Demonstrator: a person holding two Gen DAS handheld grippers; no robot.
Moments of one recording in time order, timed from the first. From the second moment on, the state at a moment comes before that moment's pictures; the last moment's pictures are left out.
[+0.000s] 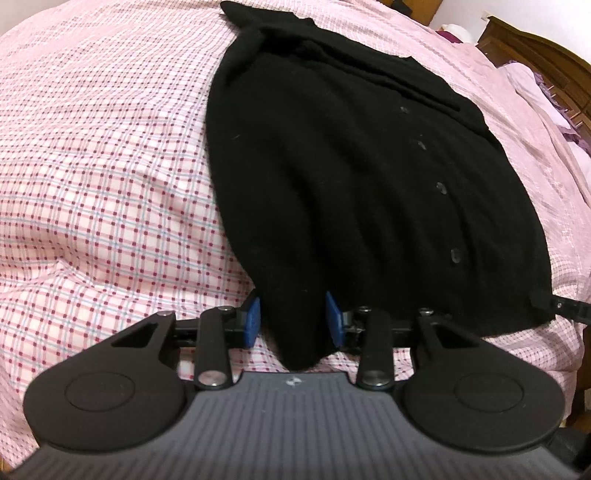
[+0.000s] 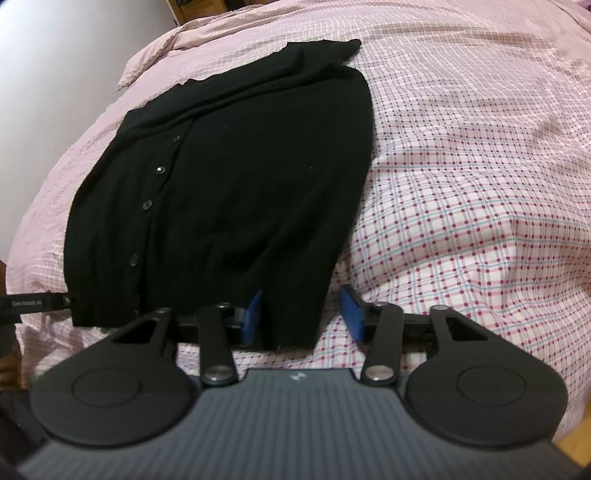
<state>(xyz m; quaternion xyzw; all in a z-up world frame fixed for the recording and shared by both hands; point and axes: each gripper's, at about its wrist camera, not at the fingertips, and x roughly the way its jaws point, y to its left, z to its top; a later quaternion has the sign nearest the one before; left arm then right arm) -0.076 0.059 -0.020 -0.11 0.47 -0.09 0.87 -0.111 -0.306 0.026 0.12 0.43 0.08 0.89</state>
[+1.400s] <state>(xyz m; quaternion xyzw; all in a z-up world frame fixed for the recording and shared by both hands) -0.097 0.091 0.037 -0.19 0.38 -0.16 0.89 -0.122 -0.326 0.061 0.22 0.34 0.14 0.90</state>
